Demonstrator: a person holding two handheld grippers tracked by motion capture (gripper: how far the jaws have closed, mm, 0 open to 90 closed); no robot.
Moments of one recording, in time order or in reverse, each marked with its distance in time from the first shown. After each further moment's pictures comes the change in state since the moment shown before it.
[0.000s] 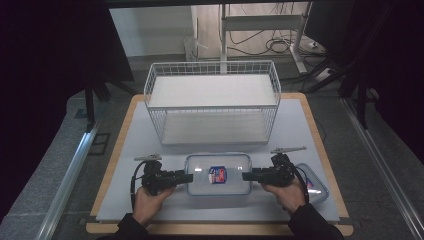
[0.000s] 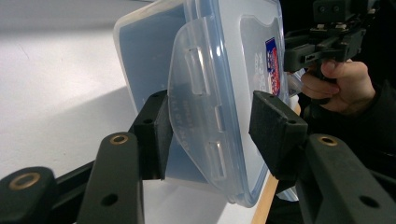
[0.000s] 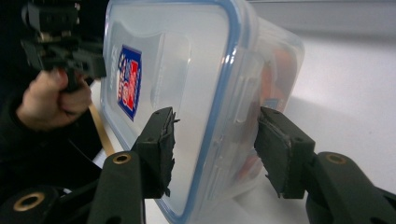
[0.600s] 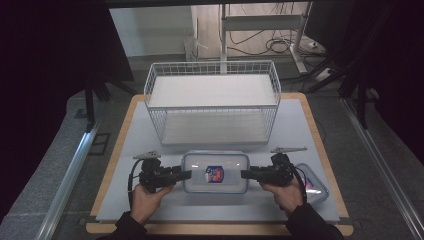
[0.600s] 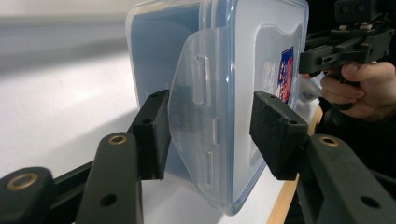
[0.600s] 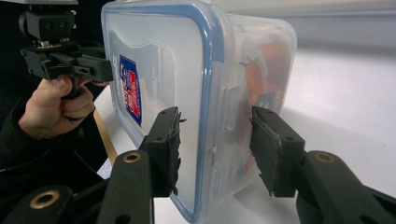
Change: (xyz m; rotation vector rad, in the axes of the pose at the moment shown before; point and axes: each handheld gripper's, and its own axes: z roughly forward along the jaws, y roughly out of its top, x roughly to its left) left arm -0.012 0.011 -0.009 -0.016 0.093 0.063; right arm 0.011 0.002 -0.001 -0.057 0.002 -0.027
